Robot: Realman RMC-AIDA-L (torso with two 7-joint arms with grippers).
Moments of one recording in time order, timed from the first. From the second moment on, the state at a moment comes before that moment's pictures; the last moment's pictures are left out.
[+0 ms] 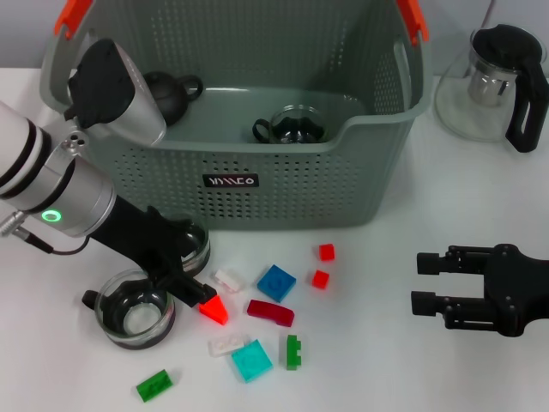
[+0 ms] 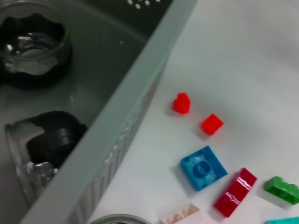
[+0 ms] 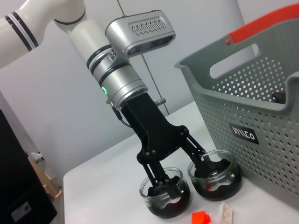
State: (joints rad) left arm -0.62 -2.16 1.05 1.20 2.61 1.66 -1.99; right arm 0.39 2.07 -0.78 -0.78 -1.97 -1.78 1.52
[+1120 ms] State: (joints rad) left arm -0.62 -2.17 1.12 1.15 2.64 1.67 -2.00; right arm 0.39 2.07 -0.78 -0.78 -1.97 -1.78 1.52
